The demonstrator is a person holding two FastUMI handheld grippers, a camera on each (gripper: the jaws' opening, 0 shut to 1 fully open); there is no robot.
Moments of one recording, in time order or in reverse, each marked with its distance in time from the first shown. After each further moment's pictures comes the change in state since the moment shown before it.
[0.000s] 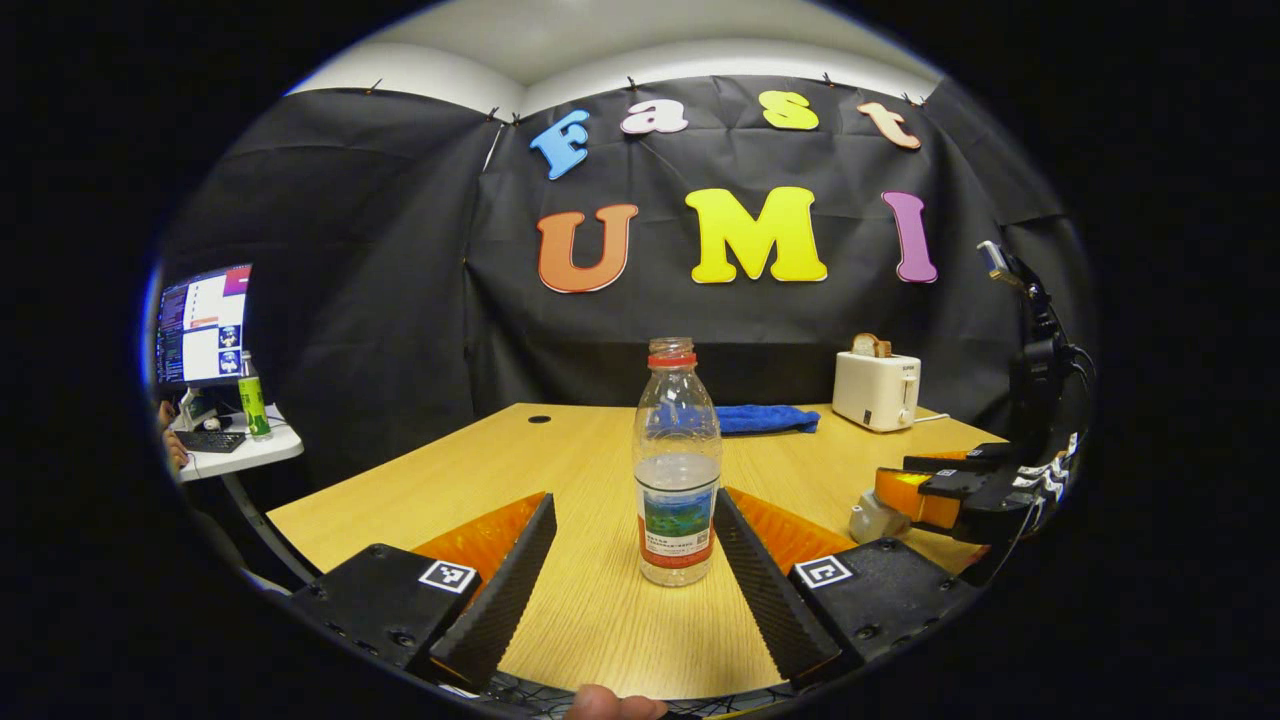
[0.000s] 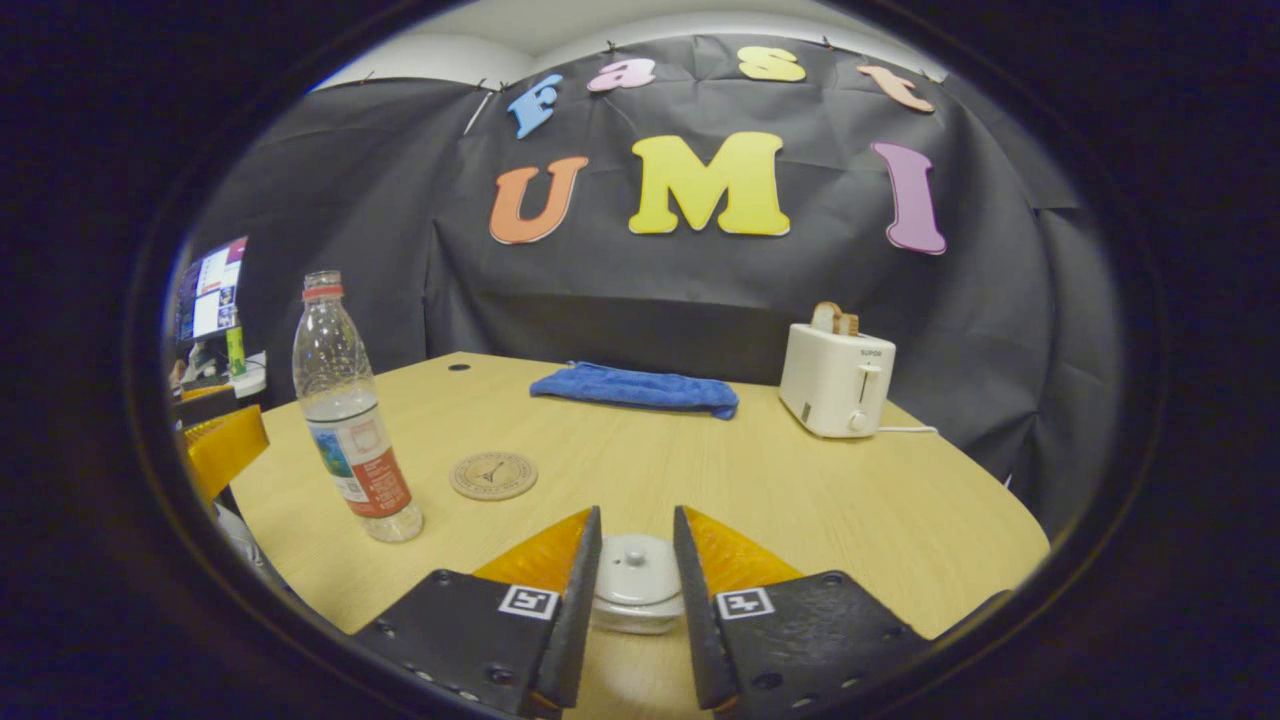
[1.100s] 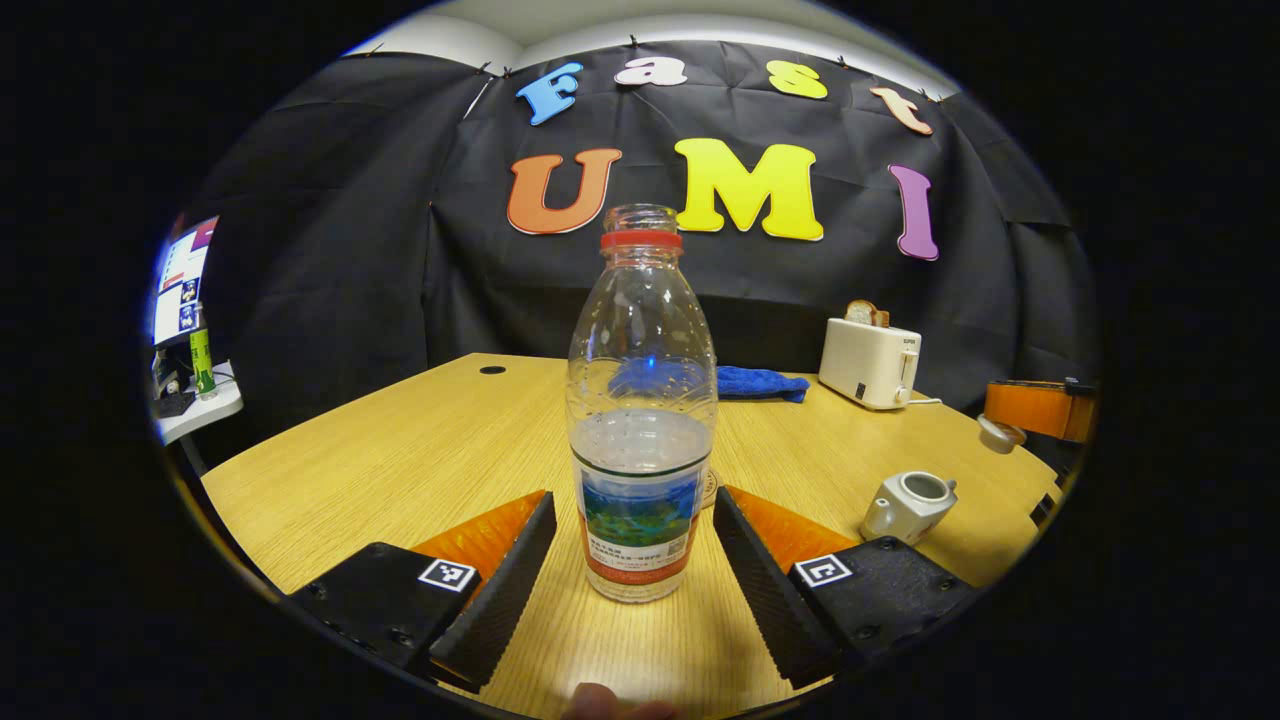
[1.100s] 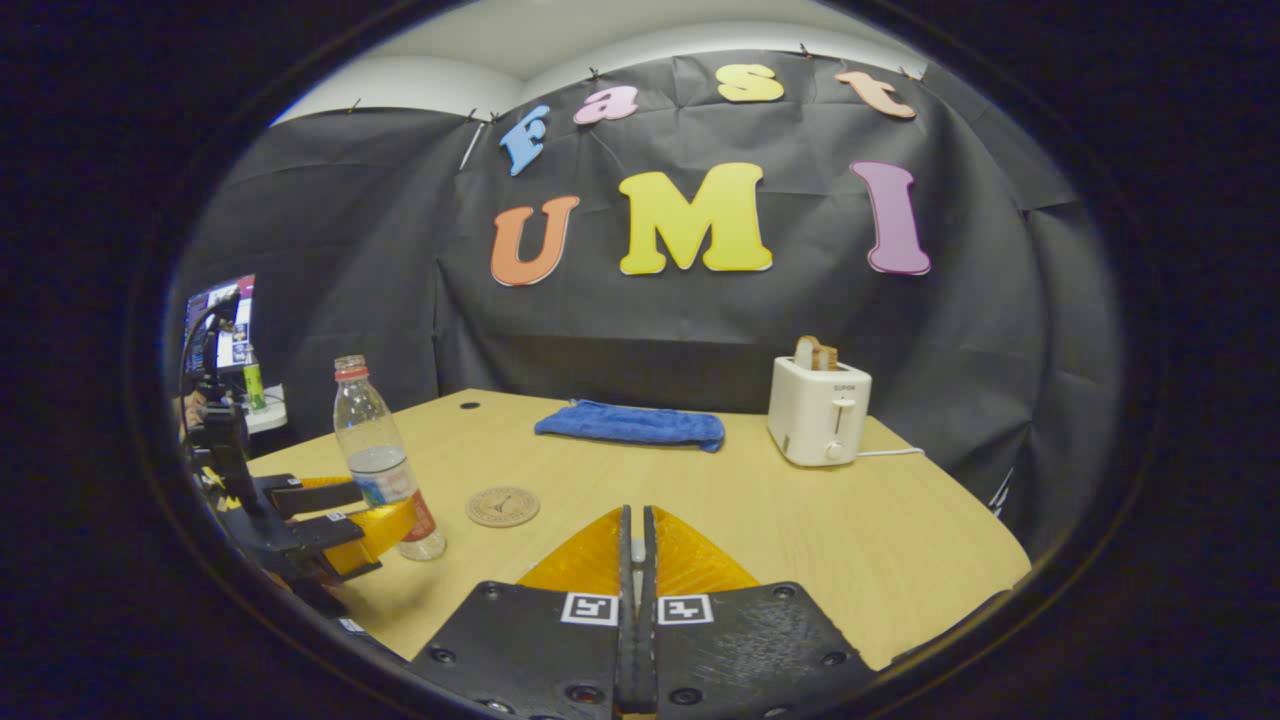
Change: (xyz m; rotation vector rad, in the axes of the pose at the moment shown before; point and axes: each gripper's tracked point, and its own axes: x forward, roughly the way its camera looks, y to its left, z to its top) left arm 0.070 -0.028 -0.045 -0.059 0.120 -0.081; right arm -0.058 -0.045 0.045 0.024 -0.095 0.013
